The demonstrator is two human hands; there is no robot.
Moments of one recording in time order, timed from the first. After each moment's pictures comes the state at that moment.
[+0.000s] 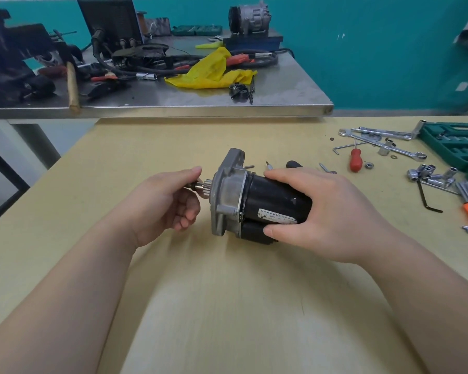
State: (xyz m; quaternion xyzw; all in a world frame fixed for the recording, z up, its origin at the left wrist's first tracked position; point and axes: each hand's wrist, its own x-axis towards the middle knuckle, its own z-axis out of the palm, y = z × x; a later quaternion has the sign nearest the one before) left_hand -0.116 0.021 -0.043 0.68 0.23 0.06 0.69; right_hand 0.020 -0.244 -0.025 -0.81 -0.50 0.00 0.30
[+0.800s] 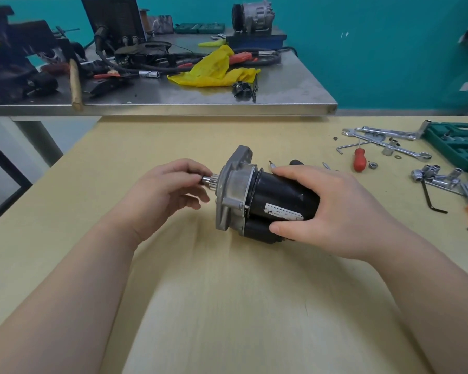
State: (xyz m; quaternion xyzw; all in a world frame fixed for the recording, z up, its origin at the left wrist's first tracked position) left_hand -0.115 0.029 -0.051 0.69 0.11 0.13 0.70; right_hand 0.025 -0.245 -0.024 -0.82 -0.50 0.01 0.30
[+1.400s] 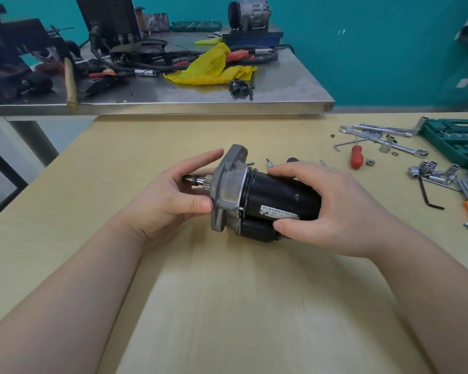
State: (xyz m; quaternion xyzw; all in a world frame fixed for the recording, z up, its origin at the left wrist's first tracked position) left_hand -0.109 0.020 -0.060 0.62 0.00 0.08 0.78; right_hand 0.030 -0.251 -0.024 -0.78 -0.53 0.04 0.34
